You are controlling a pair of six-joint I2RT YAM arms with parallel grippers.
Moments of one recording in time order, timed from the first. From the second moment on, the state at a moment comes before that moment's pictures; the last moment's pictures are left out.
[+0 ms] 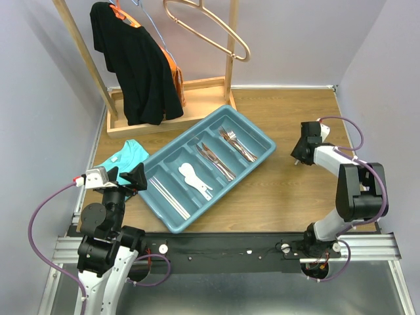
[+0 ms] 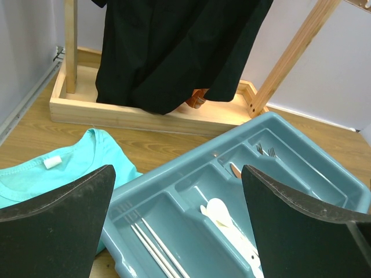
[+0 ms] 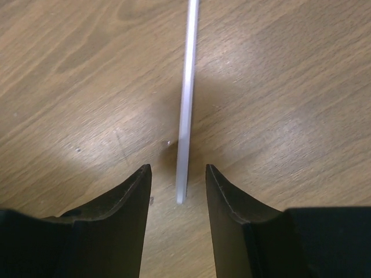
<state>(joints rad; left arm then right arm) -0.23 0.01 0.53 -0.43 -0.23 -0.32 0.04 1.58 0.85 -0.20 0.31 0.50</state>
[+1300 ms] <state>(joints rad) -0.23 0.01 0.53 -0.43 -0.23 -0.32 0.30 1.25 0.85 -0.13 -0.08 0.33</state>
